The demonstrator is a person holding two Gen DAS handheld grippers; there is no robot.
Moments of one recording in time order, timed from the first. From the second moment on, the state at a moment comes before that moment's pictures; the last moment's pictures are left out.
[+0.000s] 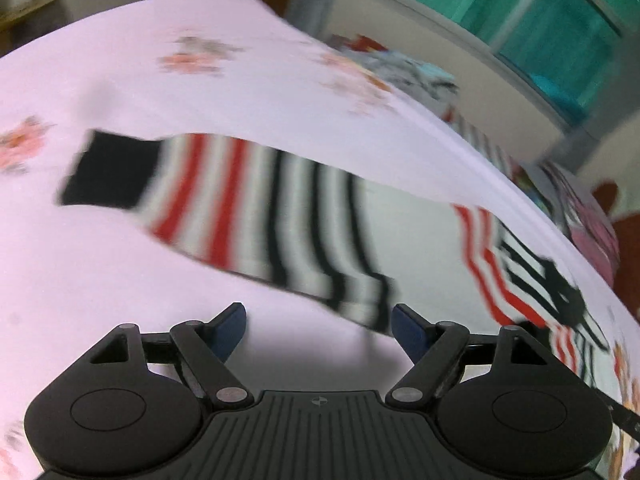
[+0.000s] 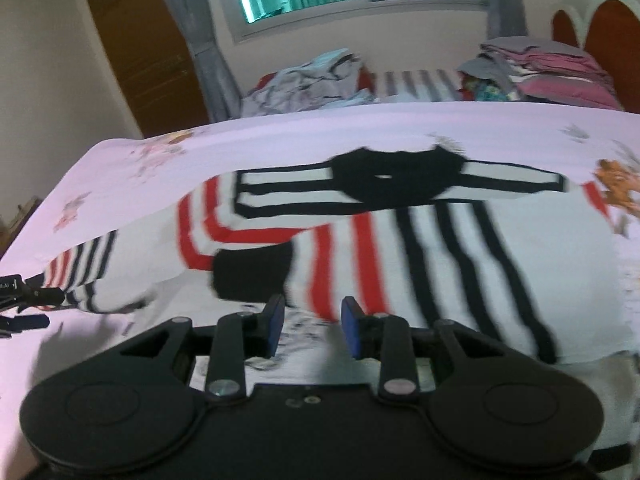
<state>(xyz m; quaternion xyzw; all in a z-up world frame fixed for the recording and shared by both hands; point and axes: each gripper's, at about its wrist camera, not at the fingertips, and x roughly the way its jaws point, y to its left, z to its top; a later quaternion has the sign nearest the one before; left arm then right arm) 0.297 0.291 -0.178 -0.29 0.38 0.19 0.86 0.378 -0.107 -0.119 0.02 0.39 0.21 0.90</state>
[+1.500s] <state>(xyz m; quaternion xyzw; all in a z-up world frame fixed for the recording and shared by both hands) 0.460 0.082 -0.156 -0.25 0.33 -0.17 0.89 0.398 -0.157 -0.120 0.06 0.40 0.13 0.91</state>
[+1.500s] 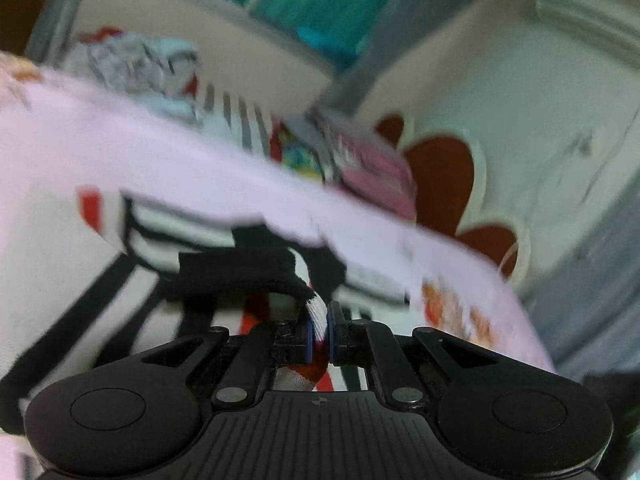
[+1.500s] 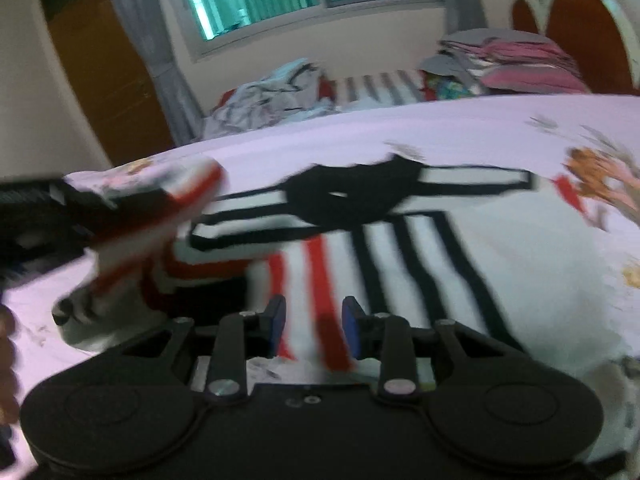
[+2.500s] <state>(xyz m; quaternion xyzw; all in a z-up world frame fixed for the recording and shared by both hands) 0.358 0.174 -0.179 -0.09 0.35 0.03 0.93 0.414 -0.082 -0.138 -0.03 0.40 0.17 0.90</state>
